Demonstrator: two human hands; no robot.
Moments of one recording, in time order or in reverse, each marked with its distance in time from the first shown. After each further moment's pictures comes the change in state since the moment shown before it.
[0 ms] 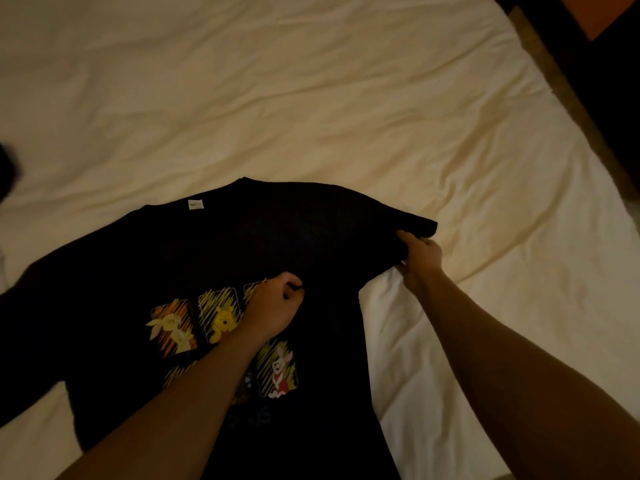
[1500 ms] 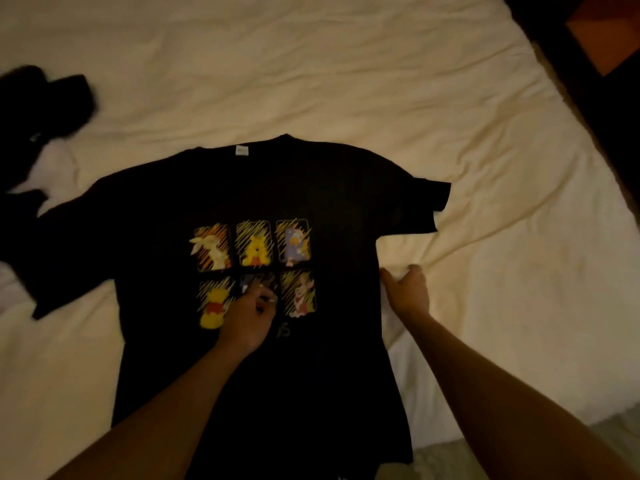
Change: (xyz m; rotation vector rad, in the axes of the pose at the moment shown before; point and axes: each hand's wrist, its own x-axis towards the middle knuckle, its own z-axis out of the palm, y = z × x) left_hand -0.124 -0.104 0.023 -0.069 0.206 -0.131; right_hand -0.088 0.119 -0.053 -0.988 0.001 -0.329
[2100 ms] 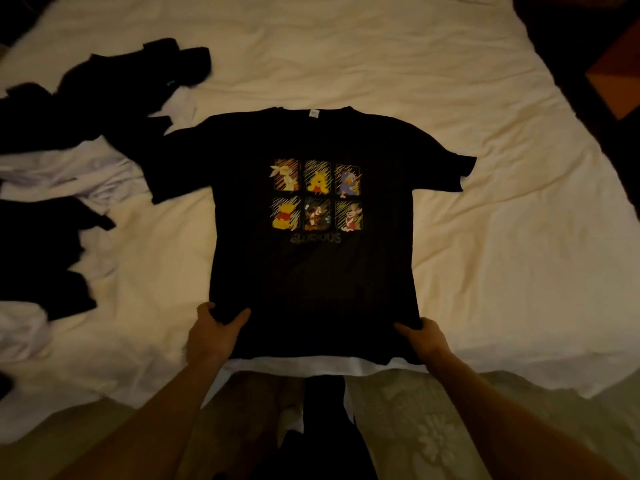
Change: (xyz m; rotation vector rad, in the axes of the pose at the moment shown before) left_hand -0.205 -0.194 -0.013 -0.258 0.373 -0.347; right_hand -0.196 0.156 0.029 0.048 -0.301 0.021
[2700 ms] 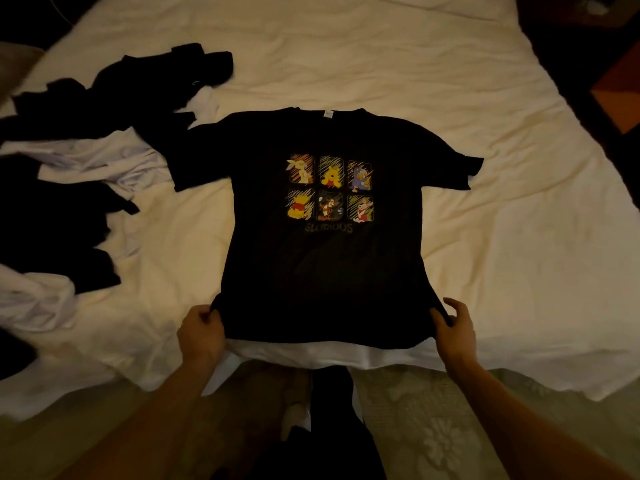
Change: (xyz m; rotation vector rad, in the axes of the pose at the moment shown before) left_hand -0.012 -0.048 -0.025 -0.090 0.217 0.054; right_hand -0.035 0.020 -0.006 0.226 0.304 -0.282
